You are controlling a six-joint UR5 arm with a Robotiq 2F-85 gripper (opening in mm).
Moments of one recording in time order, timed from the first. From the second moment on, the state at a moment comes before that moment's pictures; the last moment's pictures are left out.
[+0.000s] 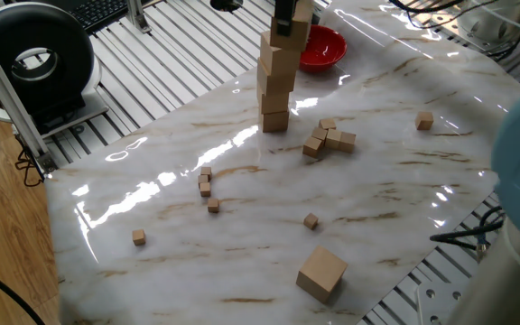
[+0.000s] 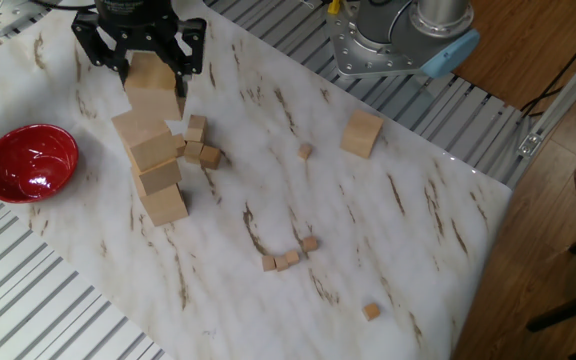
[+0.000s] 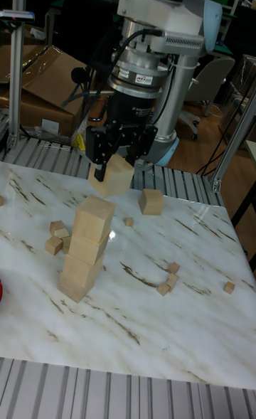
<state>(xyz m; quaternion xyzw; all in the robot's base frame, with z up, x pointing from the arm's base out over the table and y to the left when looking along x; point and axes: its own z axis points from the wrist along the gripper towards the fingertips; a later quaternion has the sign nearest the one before) 0.561 -0.038 0.286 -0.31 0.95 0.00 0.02</state>
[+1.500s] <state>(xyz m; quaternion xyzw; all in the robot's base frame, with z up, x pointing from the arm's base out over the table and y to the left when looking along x) 0.560 -0.045 0.280 -0.45 0.89 0.03 -0.03</state>
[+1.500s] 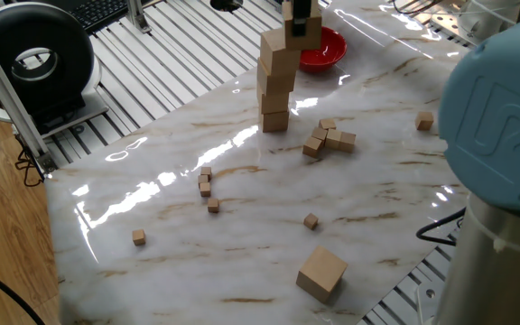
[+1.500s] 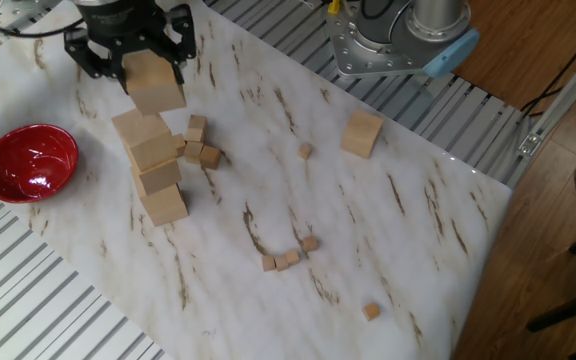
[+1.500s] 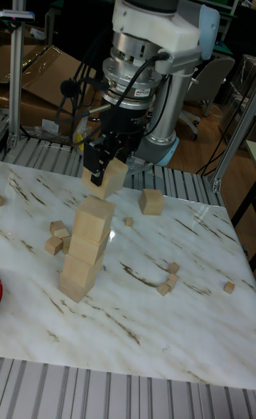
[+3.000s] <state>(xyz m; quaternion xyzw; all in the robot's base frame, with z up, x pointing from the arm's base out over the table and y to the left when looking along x) 0.595 -0.055 0.272 -0.52 0.85 0.00 -0.02</state>
